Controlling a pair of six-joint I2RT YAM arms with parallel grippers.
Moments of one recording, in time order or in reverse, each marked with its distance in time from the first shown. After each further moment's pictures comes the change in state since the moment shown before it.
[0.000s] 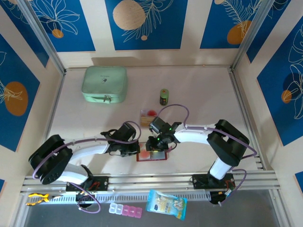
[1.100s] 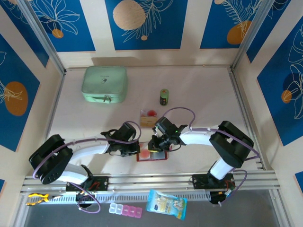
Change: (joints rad) left arm 0.000 0.002 0.000 0.002 0.000 0.000; right arm -0.057 -0.044 -0.132 0.216 -0.146 0.079
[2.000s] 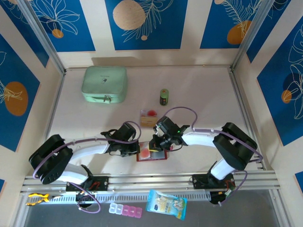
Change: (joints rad) left arm 0.002 0.000 0.000 -0.003 0.000 0.000; right arm -0.016 -0.049 -0.026 0.014 -0.007 0.000
